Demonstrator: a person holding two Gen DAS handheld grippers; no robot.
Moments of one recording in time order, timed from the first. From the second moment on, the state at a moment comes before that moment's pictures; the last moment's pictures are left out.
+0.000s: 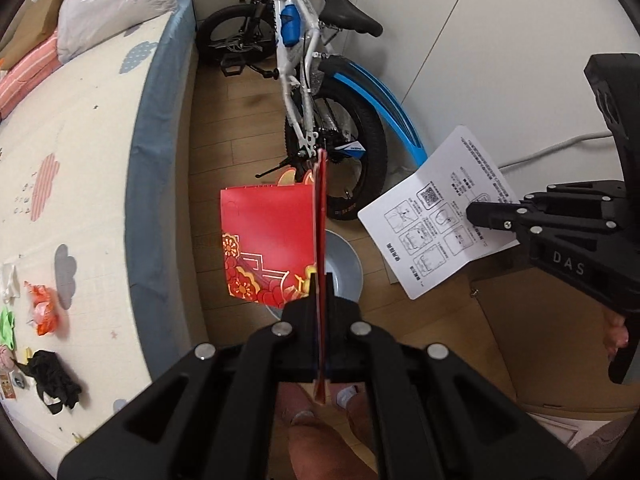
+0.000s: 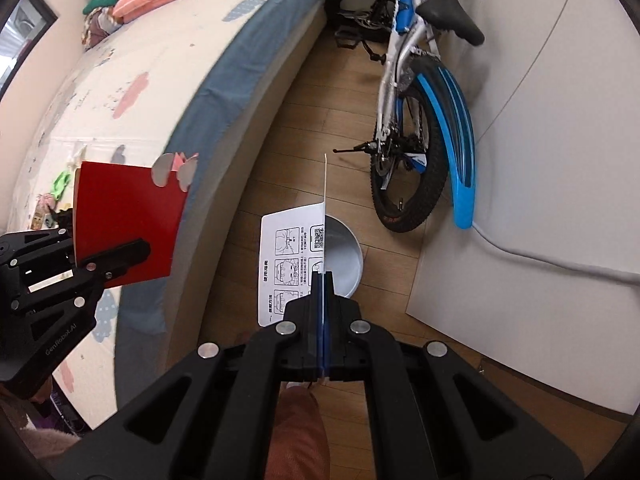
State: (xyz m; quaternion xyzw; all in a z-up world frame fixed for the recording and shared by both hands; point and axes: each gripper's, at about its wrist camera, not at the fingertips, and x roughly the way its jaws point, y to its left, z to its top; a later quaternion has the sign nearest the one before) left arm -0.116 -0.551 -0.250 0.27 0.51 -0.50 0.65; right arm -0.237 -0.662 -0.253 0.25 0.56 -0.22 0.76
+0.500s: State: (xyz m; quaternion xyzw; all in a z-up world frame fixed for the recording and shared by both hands) left arm -0.098 -0.599 -0.430 0.27 0.54 -0.54 0.59; right arm -0.208 -0.689 -0.438 0.31 0.58 -0.24 0.72
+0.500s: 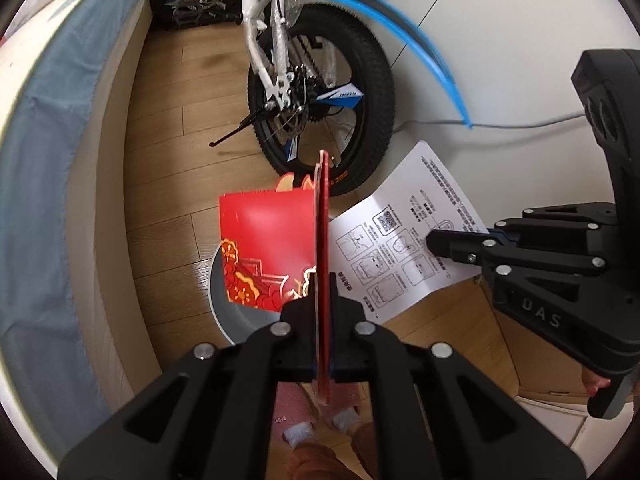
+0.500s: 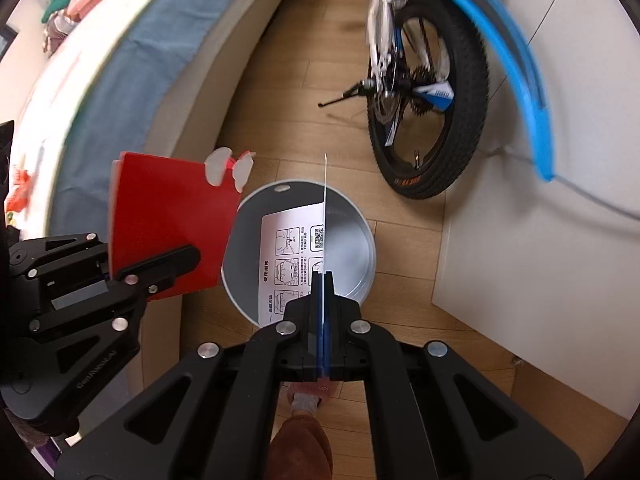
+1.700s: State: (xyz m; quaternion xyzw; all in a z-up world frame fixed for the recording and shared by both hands) left arm -0.022 -0.431 -0.328 0.19 0.54 -0.30 0.77; right arm -0.093 -0.575 -0.328 0.15 0.58 -0.07 0.80
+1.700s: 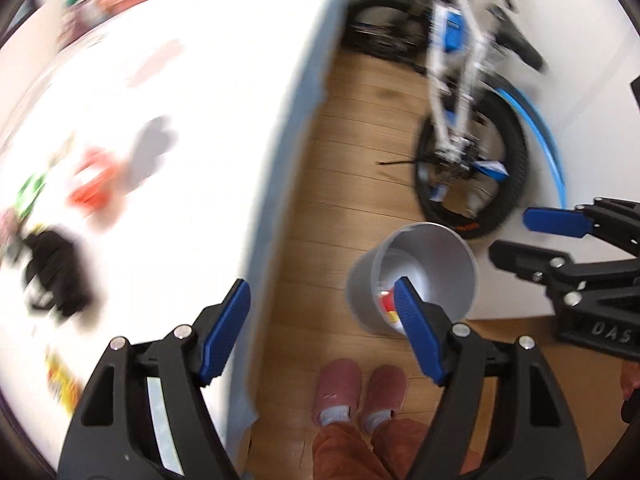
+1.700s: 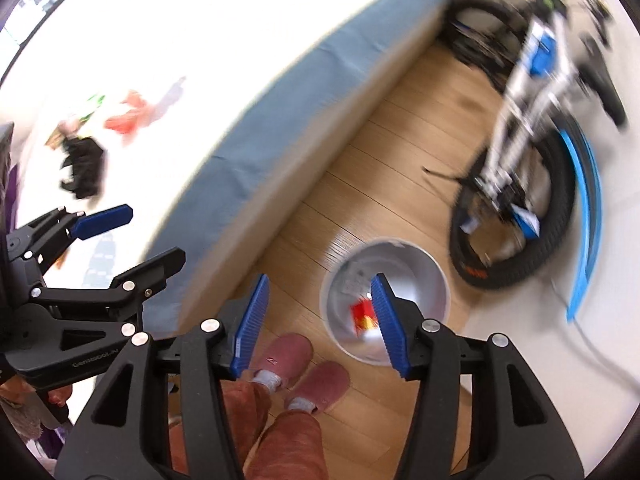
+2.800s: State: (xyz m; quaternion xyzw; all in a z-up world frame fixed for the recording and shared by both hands) left arm 0.068 -0.114 -0.273 0.02 0.55 -0.08 0.83; right arm 0.090 -0.255 -0.265 0.00 0.54 0.08 0.84
